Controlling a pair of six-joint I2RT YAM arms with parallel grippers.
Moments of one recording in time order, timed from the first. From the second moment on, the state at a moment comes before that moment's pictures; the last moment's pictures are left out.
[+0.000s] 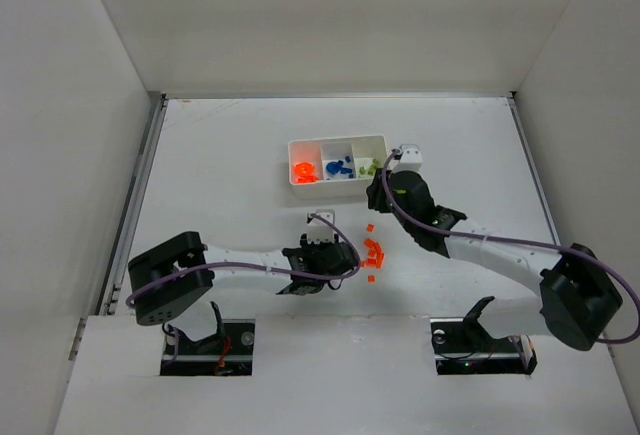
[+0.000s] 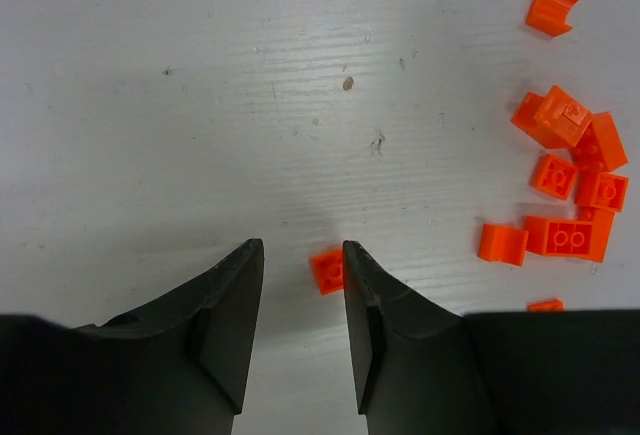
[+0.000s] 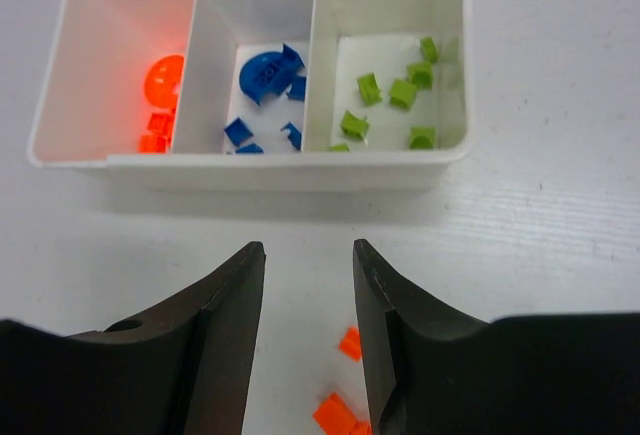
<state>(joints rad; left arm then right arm) -1.21 1.50 0.67 -0.19 -0.64 -1.00 0.72 1.32 0.76 0.11 0.41 0.47</state>
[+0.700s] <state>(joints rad) -1.26 1.62 0.78 -0.27 -0.68 -1.03 0.72 1.10 0.58 0.13 0.41 0.56</state>
